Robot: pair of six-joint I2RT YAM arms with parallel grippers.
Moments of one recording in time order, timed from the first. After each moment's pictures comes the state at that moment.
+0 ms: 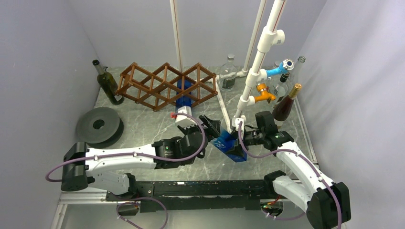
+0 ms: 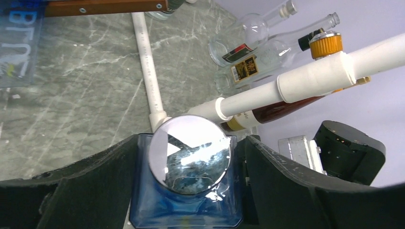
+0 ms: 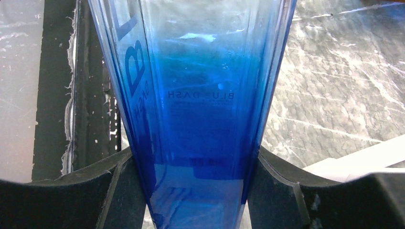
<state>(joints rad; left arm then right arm) -1.34 1.28 0.98 -0.09 -0.97 -1.15 0.33 0.94 0.58 -0.47 -0.97 -0.67</state>
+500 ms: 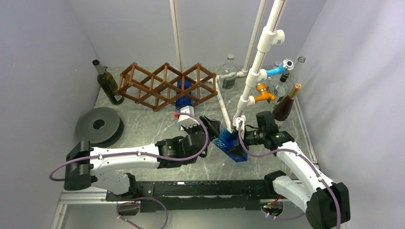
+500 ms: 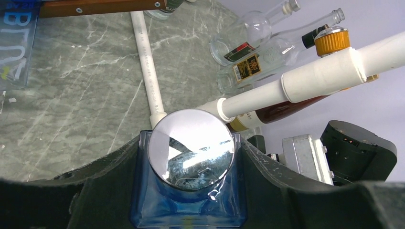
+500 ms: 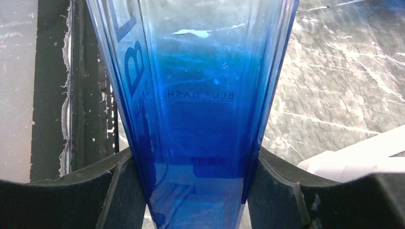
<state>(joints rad) -1.33 1.32 0.98 -0.03 -0.95 -1.12 0.32 0.94 0.58 -0.48 -0.96 -0.67</state>
